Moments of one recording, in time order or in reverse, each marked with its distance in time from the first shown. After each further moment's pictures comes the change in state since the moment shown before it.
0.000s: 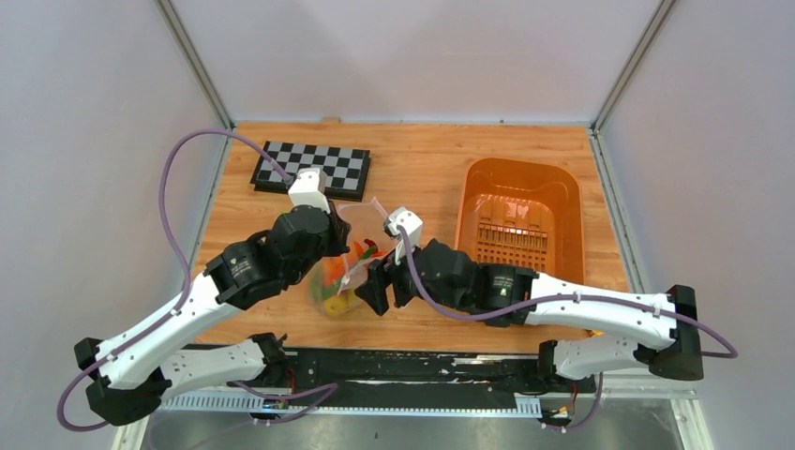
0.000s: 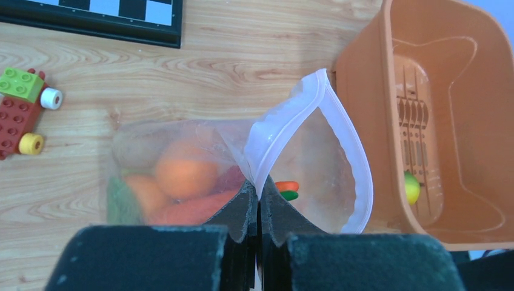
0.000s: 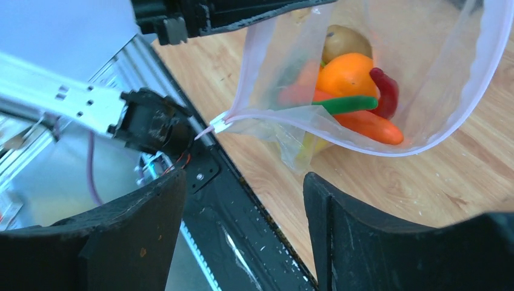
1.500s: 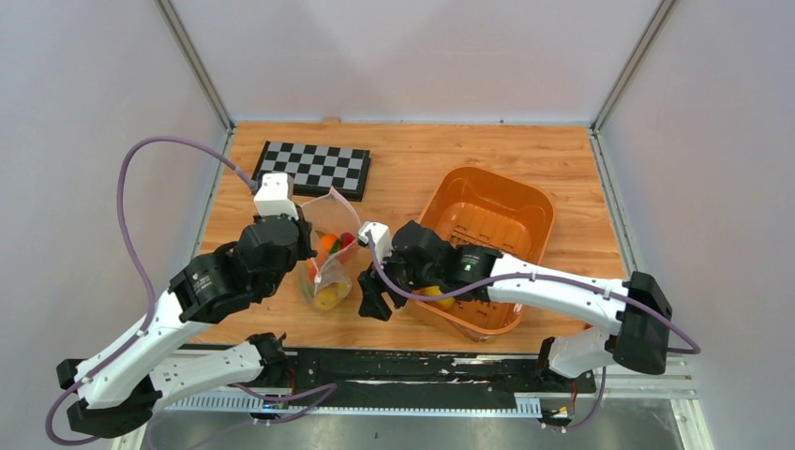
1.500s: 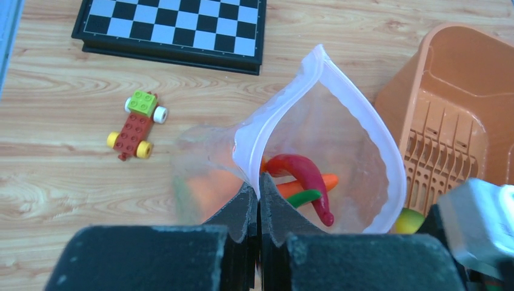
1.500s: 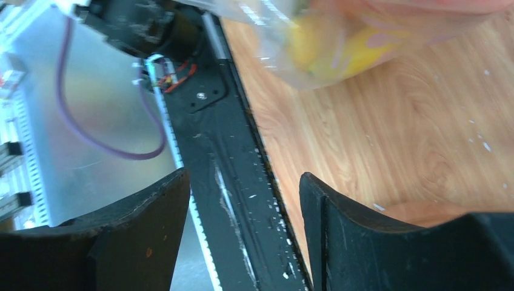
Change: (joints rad) left arm 0.000 -0.113 0.042 -0.152 -0.189 0.108; right arm -0.139 0.162 -0.014 -0.035 -0.495 -0.166
